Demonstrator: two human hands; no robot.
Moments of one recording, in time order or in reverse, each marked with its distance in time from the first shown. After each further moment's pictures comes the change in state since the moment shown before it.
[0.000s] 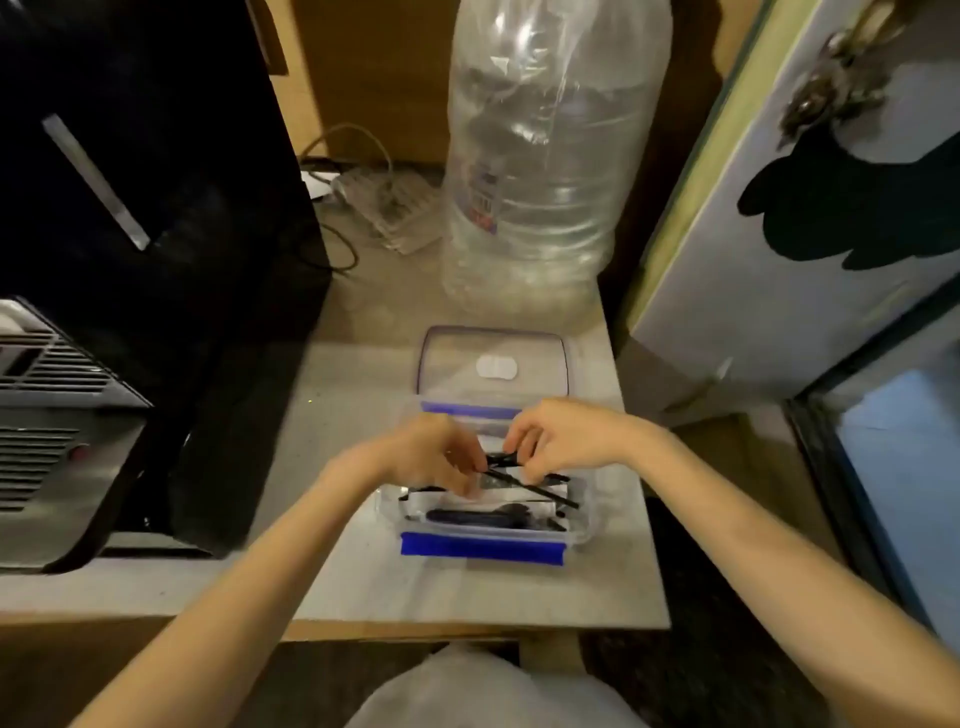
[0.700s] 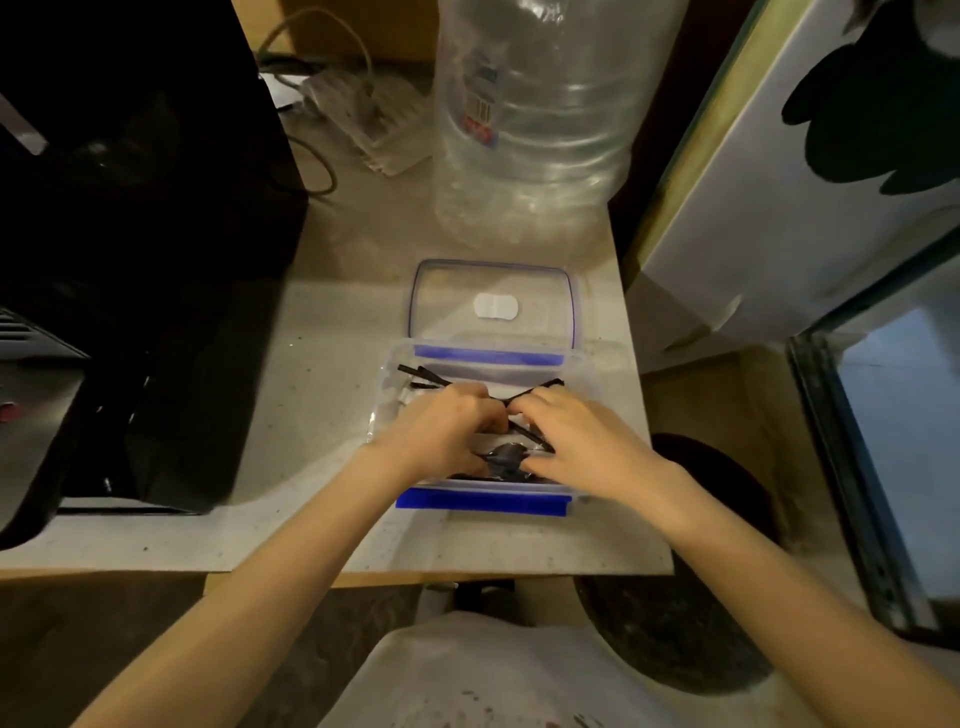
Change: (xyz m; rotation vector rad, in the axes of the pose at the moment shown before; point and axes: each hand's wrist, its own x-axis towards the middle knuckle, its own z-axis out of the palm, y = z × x) left_hand 0.020 -0.001 0.044 0.274 0.235 0.124; right_hand -0.005 0.018 0.061 -0.343 0.375 -0.085
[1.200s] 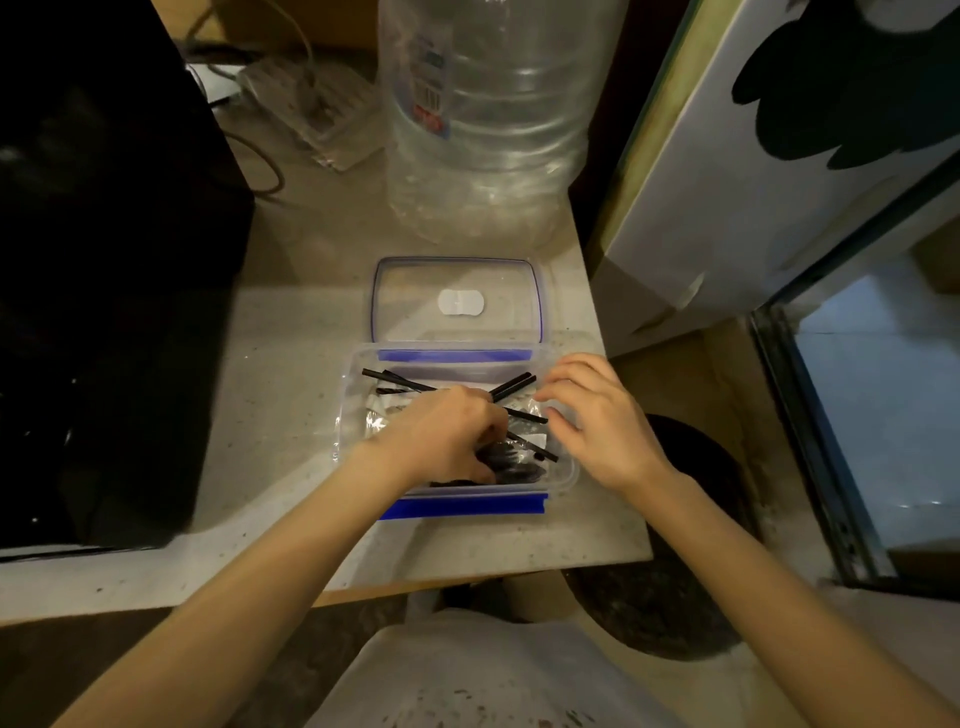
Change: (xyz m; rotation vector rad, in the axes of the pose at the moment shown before) left_hand 0.021 0.012 0.000 0.085 -0.129 0.135; right_hand -0.021 0.034 0.011 0.075 0.437 0.116
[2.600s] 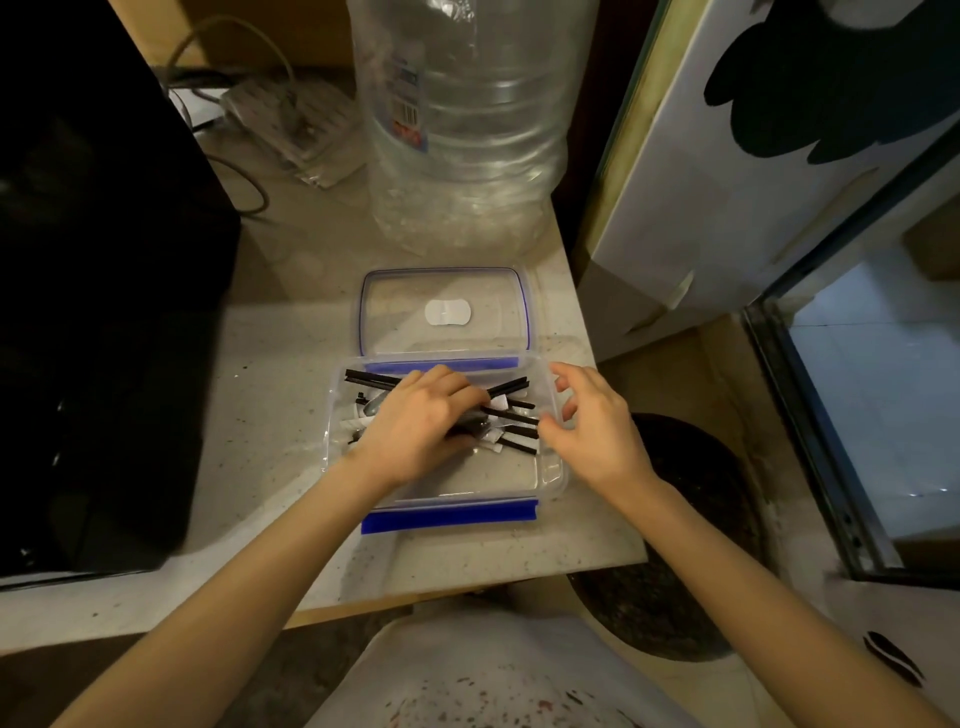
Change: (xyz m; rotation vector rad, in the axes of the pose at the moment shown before) left_hand 0.002 -0.021 0.014 0.112 0.413 0.095; right_hand -0.001 -0.004 0.004 0.265 -0.026 0.419
